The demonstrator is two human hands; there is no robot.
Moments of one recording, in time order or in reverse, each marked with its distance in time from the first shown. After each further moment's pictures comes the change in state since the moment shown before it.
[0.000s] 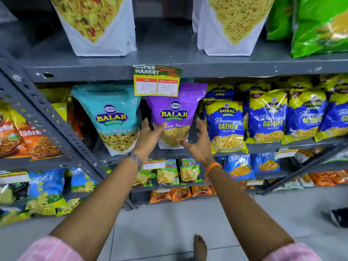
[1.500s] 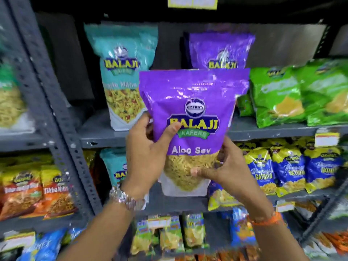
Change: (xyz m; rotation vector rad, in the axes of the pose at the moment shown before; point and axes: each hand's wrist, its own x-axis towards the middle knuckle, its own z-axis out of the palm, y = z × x) left_hand -0.139 0.185 -0.048 -0.260 0.206 0.834; right_hand -0.076 -0.237 -0.094 0.208 -0.067 -0.279
